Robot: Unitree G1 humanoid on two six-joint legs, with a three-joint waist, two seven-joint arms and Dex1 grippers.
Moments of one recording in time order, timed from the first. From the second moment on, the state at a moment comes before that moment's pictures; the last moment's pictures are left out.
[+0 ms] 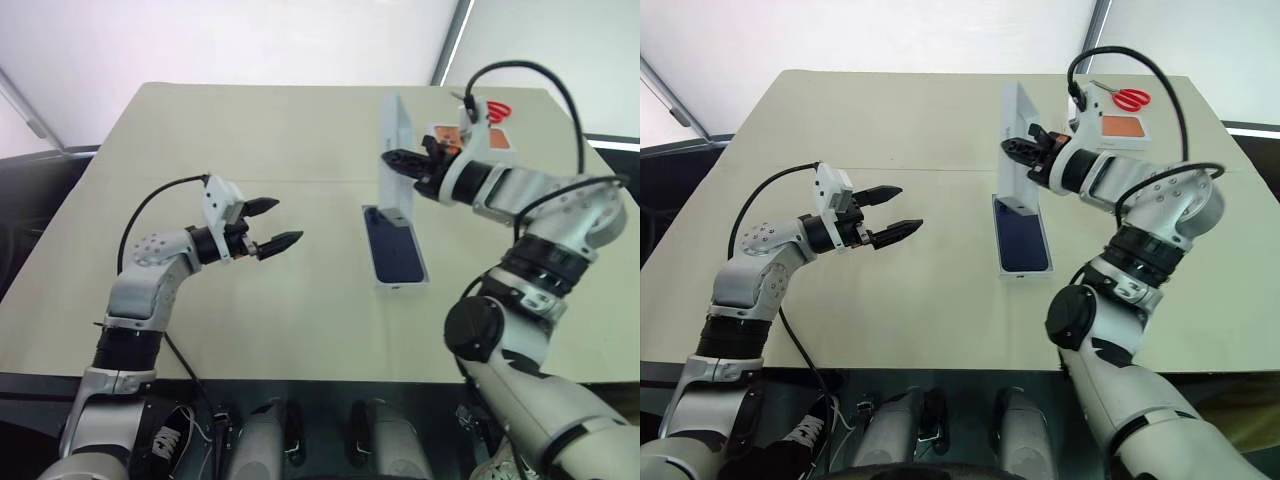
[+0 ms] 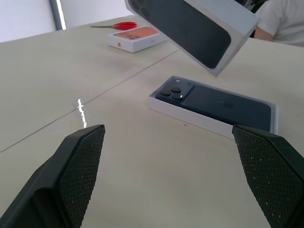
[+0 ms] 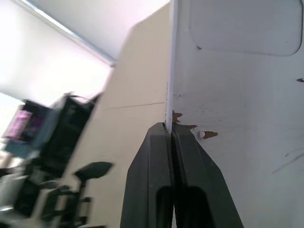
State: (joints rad) left arm -0.52 0.49 0.02 0.06 -0.41 0.35 -0.92; right arm -1.05 -0.09 -0.77 0.03 0.58 1.61 0.26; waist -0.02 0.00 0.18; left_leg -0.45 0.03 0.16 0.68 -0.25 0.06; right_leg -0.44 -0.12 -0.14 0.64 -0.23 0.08
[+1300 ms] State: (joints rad) left arm -0.53 0.16 -0.13 0.19 -0.30 0.32 -0.72; right arm -0.70 -0.23 -0.49 0.12 1.50 1.35 -0.38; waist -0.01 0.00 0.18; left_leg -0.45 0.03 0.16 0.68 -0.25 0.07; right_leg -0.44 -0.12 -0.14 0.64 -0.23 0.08
